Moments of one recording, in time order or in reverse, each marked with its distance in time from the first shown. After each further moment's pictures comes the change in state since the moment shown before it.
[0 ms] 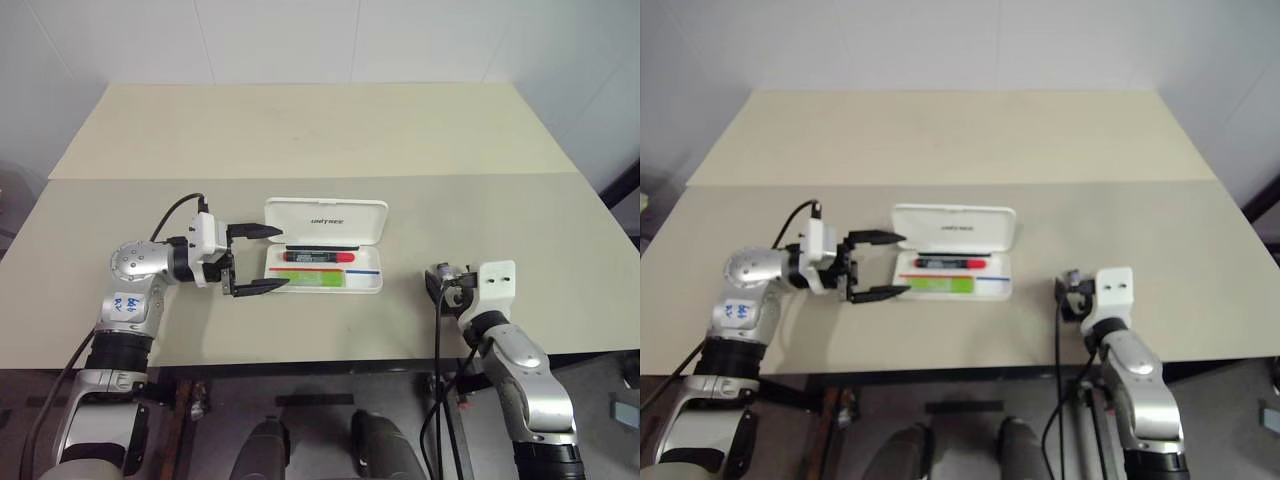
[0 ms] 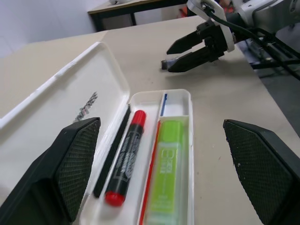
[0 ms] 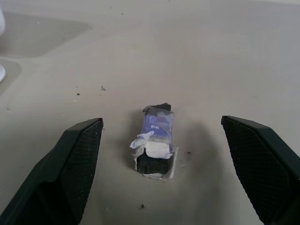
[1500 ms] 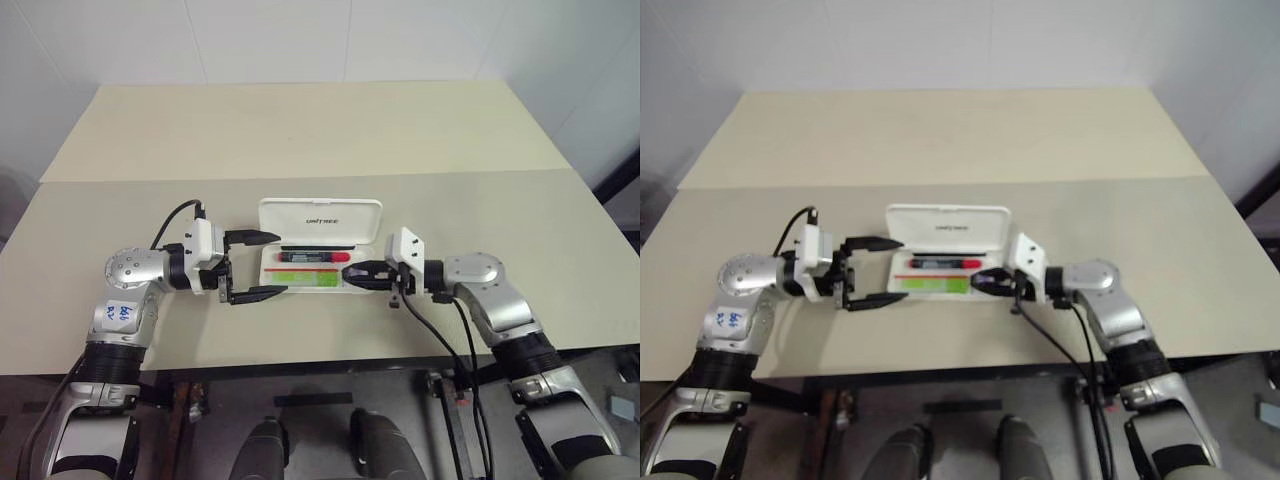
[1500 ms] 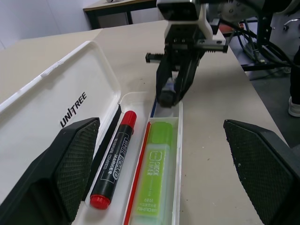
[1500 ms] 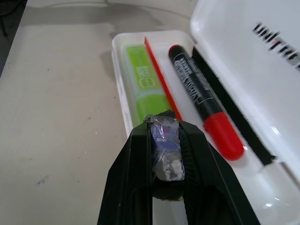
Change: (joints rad) left arm 0.062 0.015 -0.008 -0.090 -0.028 0.053 0.019; right arm -0.531 -0.175 0.355 0.511 0.004 -0.331 0.985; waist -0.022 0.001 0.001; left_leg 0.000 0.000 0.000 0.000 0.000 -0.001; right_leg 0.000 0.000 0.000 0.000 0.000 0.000
